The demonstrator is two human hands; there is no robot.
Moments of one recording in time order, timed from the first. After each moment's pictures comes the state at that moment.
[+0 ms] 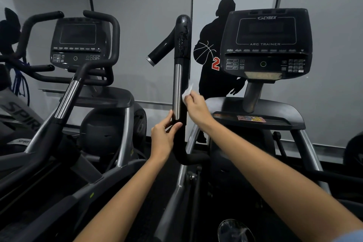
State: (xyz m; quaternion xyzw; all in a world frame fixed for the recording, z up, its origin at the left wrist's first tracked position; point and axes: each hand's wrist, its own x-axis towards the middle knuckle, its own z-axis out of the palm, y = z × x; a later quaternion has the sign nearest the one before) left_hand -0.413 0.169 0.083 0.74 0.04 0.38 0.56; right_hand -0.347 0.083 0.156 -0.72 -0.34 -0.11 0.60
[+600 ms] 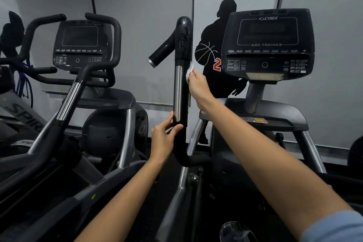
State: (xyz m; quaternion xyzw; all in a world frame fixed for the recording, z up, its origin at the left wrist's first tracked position) left_hand -0.415 0.172 0.085 0.74 0.04 0.37 0.56; right_hand -0.335 0.094 0.209 -0.69 -0.30 -0.07 0.66
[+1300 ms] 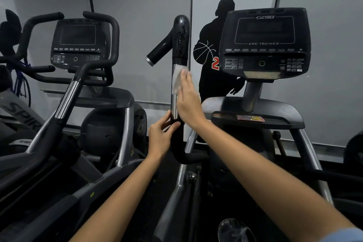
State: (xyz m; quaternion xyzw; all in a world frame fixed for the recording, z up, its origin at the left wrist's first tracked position) left_hand -0.412 0.174 0.081 0.72 0.02 0.37 0.59; right_hand -0.366 0.093 0.167 -0.77 -0.36 -0.24 0.46
